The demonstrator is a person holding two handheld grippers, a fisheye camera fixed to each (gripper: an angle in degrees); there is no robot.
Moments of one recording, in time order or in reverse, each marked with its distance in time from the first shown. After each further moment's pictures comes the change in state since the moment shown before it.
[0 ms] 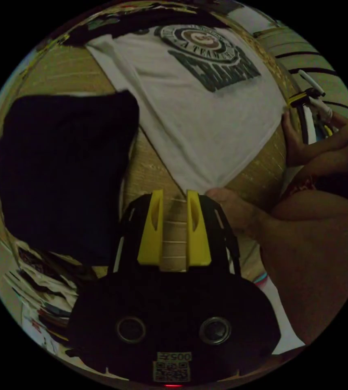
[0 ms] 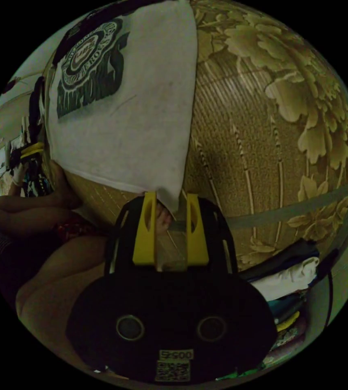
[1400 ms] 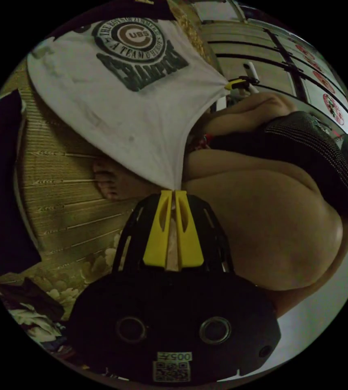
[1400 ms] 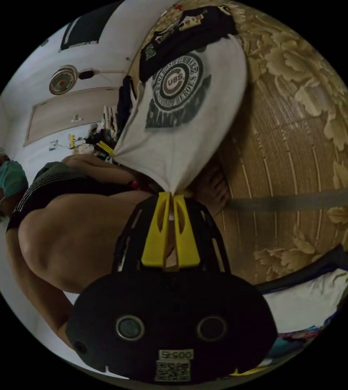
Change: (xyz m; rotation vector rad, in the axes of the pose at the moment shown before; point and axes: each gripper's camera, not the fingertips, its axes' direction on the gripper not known) left arm -0.072 0.048 -0.086 -0.172 0.647 0.223; right arm 0.096 0.125 -0.076 0.109 -0.506 -0.247
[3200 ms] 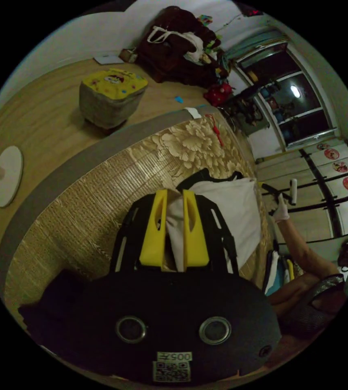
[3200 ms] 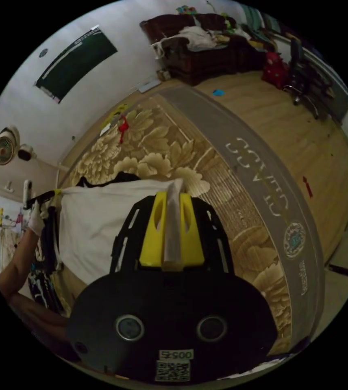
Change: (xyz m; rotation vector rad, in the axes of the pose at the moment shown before) left arm 0.024 -0.092 -0.404 1.001 -0.418 -0.301; right arm -0.229 -0.416 -0.091 0.702 0.635 0.027
